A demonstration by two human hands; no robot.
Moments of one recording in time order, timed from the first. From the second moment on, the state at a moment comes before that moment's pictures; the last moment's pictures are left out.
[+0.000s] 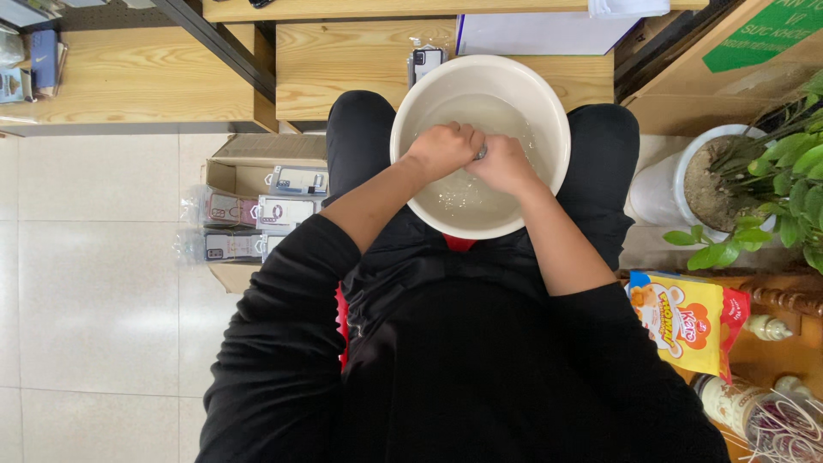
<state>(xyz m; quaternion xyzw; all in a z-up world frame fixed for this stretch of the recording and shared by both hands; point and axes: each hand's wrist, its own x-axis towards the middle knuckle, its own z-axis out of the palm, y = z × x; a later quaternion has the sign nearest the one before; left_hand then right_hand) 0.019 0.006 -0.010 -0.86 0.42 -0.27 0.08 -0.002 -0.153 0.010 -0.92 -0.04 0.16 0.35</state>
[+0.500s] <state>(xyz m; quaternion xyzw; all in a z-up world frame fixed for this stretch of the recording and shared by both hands) 0.026 0.014 0.002 -0.91 0.19 0.22 -0.31 0.013 -0.165 0.002 -0.95 -0.31 -0.01 0.03</state>
